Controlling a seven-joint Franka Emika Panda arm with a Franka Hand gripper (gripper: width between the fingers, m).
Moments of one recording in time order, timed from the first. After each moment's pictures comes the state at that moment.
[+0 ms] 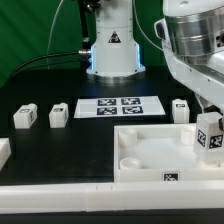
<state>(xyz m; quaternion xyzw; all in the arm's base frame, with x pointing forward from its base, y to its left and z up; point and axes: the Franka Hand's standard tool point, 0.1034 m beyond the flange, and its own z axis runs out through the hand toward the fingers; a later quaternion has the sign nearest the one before) 0.603 0.128 0.088 -0.79 0.60 0.11 0.07</state>
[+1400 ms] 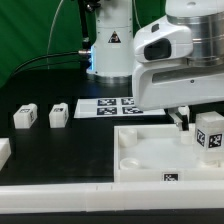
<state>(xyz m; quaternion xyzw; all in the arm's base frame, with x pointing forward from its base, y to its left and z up) 0.604 0.120 0.085 -0.99 0.06 0.07 0.09</state>
